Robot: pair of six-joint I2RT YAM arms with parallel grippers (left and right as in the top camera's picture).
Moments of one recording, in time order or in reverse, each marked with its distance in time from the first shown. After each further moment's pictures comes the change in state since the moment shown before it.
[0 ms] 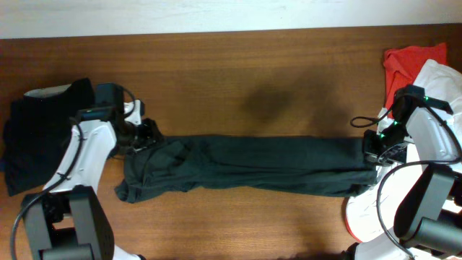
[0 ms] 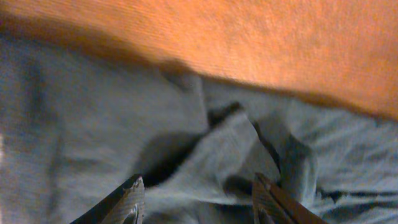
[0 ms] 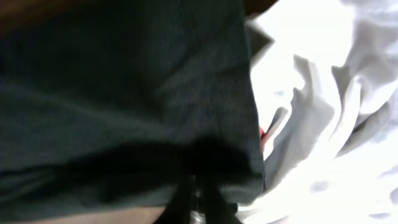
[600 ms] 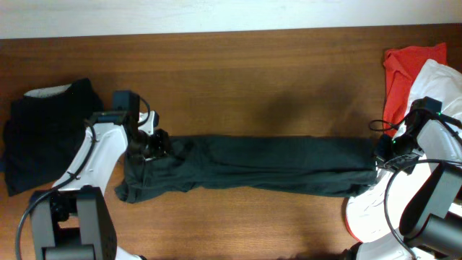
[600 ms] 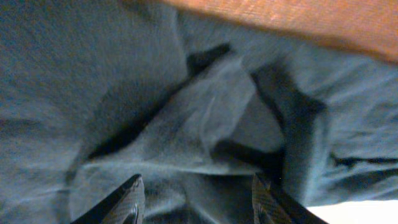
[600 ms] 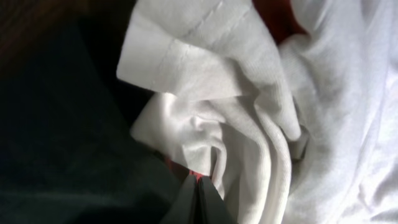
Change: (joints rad) left arm -0.061 -0.005 -0.069 -0.033 0.000 0.007; right arm -0.124 0.002 -0.109 0.191 0.012 0.164
